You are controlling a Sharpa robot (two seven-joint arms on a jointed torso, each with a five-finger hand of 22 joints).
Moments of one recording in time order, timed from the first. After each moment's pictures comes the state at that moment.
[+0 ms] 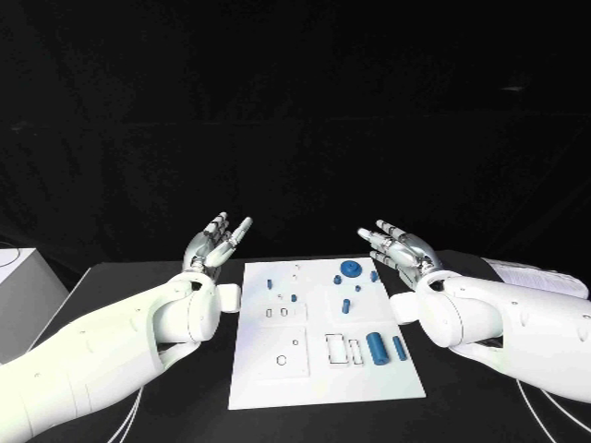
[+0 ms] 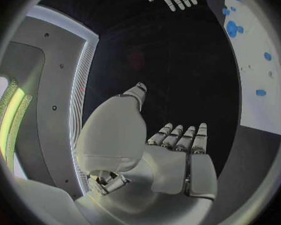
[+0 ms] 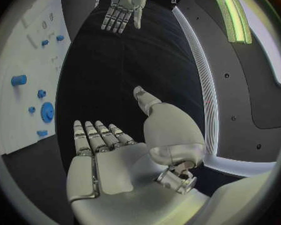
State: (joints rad) left arm 0.93 -0.68 0.22 1.32 -0.08 -0.53 0.46; left_hand 1.31 -0.09 0.24 0.28 0.04 0.10 0.13 0.02 0.03 0.07 0.18 0.01 0.01 0.07 0.25 0.01 0.02 0.06 0.13 0.28 0.02 0.02; right arm 1.19 -0.78 -0.14 1.44 -0.02 -0.51 0.37; right_hand 0.96 0.03 0.35 -0.08 0.04 0.12 0.13 0.02 0.03 0.17 0.26 0.02 0.02 0.15 0.25 0.02 0.03 0.06 0.16 0.29 0.02 0.02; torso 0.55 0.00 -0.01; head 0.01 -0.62
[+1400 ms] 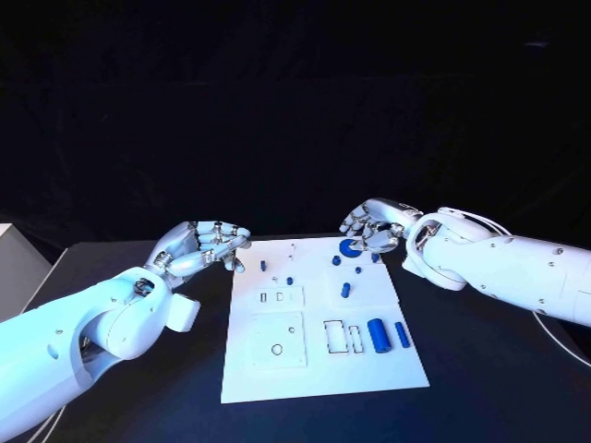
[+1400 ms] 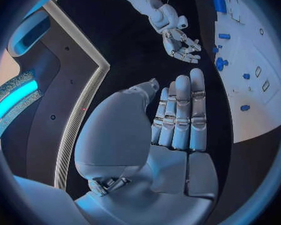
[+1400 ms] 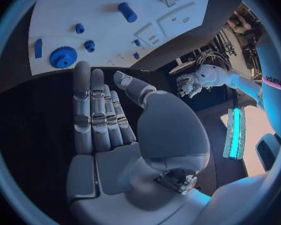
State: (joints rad) left arm 0.92 -0.88 0.32 1.53 -0.40 -0.14 0.34; left_hand 1.44 -0.17 0.44 0.21 0.05 0.90 0.18 0.32 0.28 1.19 0.10 0.15 0.09 1.17 0.03 0.83 0.64 0.18 1.09 0.12 0.66 0.33; right arm 1.35 -0.73 -0.16 1.22 -1.25 -0.34 0.12; right_hand 1.23 -0.15 0.56 -0.22 0.16 0.94 0.17 0.17 0.18 1.11 0.11 0.06 0.06 1.32 0.02 0.28 0.31 0.17 1.28 0.11 0.66 0.34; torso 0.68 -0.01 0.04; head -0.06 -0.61
